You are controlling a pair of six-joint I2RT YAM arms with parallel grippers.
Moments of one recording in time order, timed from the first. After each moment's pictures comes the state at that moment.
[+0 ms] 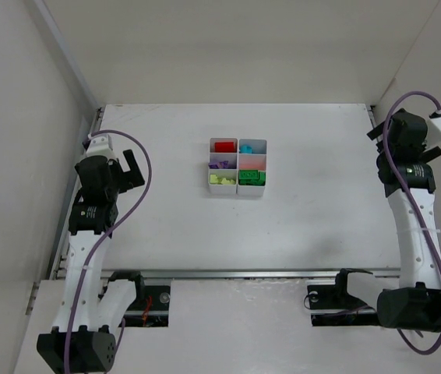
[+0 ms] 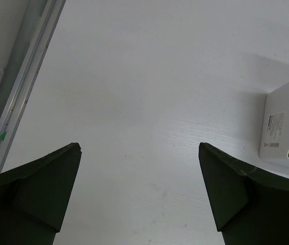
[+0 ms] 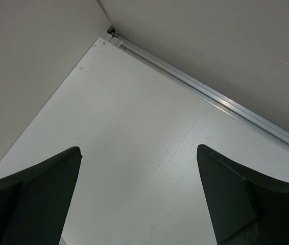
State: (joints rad) left arm 0.02 0.83 0.87 -0.50 -0.12 -0.18; right arm -0.11 1.11 1.26 -0.57 0.58 0.60
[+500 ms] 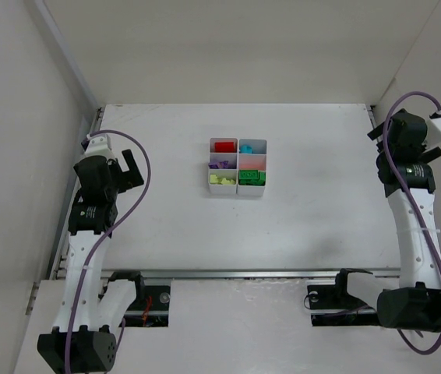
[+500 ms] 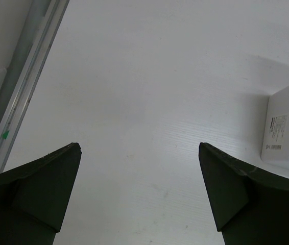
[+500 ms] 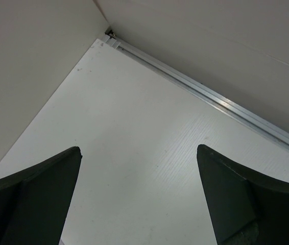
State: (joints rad) left arm 0.03 0.83 0.87 -0.50 -0.13 -0.19; right arm -0.11 1.11 1.26 -0.57 0.59 0.61
